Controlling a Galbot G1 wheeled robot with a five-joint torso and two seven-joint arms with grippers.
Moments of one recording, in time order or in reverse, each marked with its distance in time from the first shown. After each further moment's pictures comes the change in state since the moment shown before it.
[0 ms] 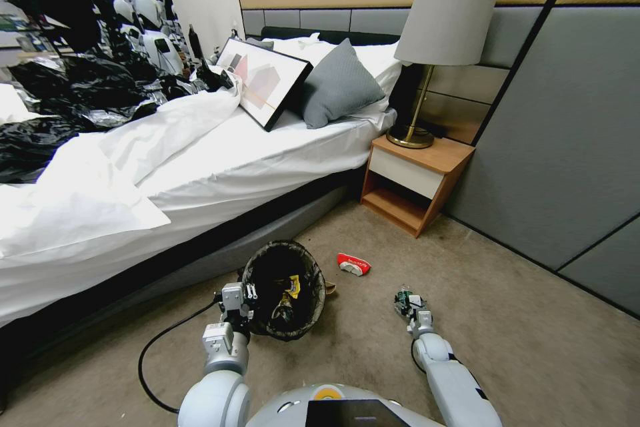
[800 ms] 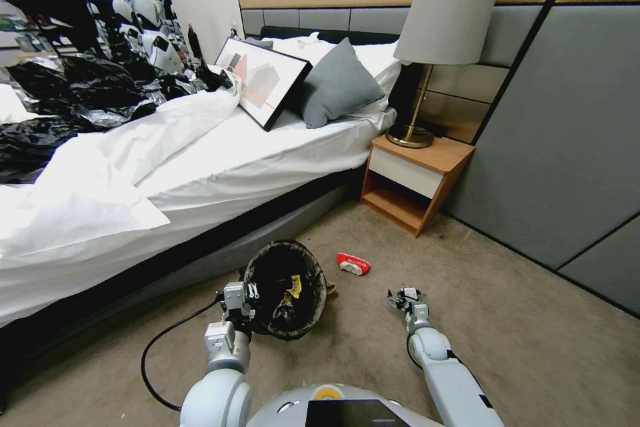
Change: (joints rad) left arm 0.001 0.005 -0.009 -0.008 -0.007 -0.001 0.000; right arm -0.014 -0.011 -0.016 0.088 0.012 -0.083 0.026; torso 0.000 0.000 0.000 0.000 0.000
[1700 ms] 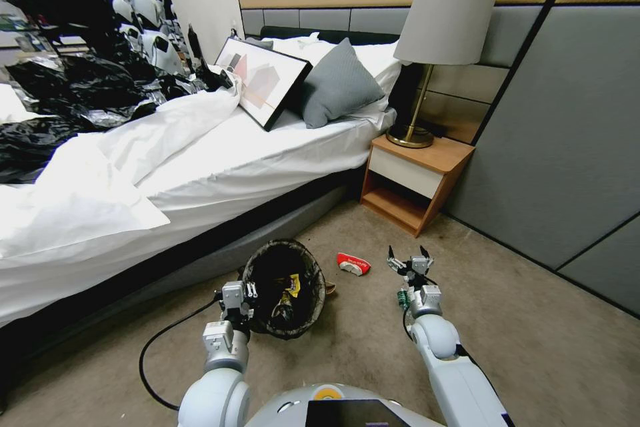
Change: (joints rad) left arm -0.009 0.001 -0.001 0.006 -0.002 -0.001 0.006; right arm -0.108 -0.009 -0.022 0.448 0.042 -0.051 0.091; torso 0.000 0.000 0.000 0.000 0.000
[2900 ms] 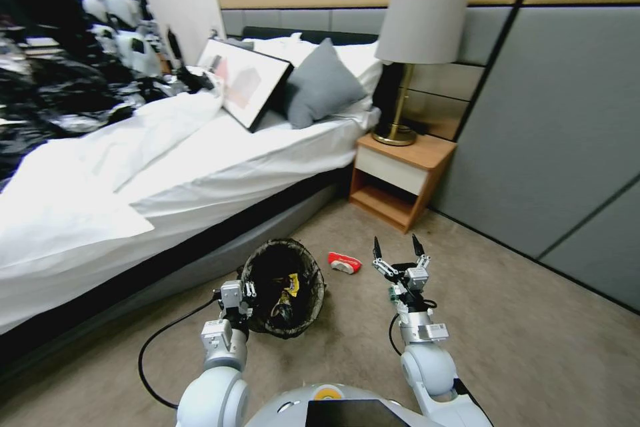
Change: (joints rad) left arm -0.007 0.003 -0.010 0.004 -0.011 0.005 0.001; right arm -0.270 0.094 -0.063 0.434 -0.099 0.546 -0.040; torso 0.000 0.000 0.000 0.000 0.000
